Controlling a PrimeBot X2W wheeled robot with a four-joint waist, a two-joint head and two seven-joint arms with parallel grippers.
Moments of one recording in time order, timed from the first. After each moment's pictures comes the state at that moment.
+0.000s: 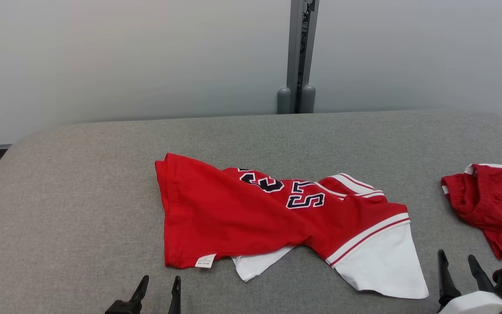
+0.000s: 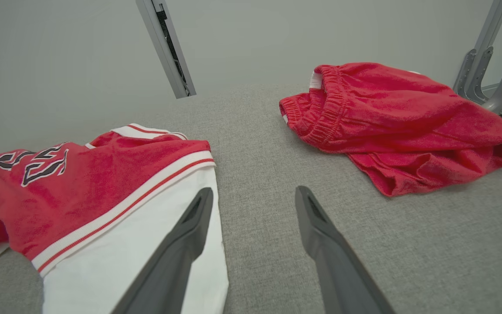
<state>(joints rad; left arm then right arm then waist) 0.06 0.05 -0.22 0.43 -0.21 0.06 -0.26 -0.08 -0.07 -0.13 0.62 0.25 0.13 -0.26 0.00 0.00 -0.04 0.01</state>
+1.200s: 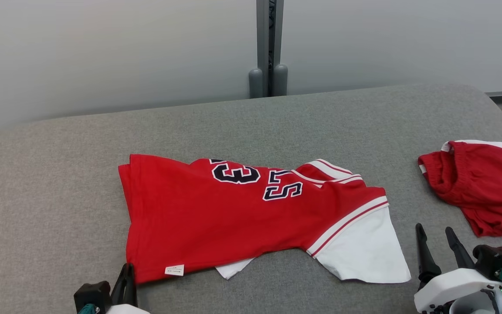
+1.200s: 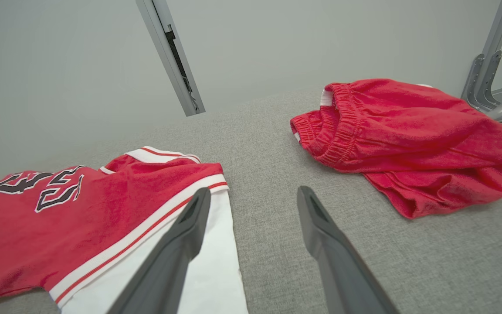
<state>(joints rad) -0.07 0.05 -0.11 0.59 -0.28 0.10 -0.26 -0.16 -0.05 -0.04 0.58 0.27 0.13 -0.26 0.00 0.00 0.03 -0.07</state>
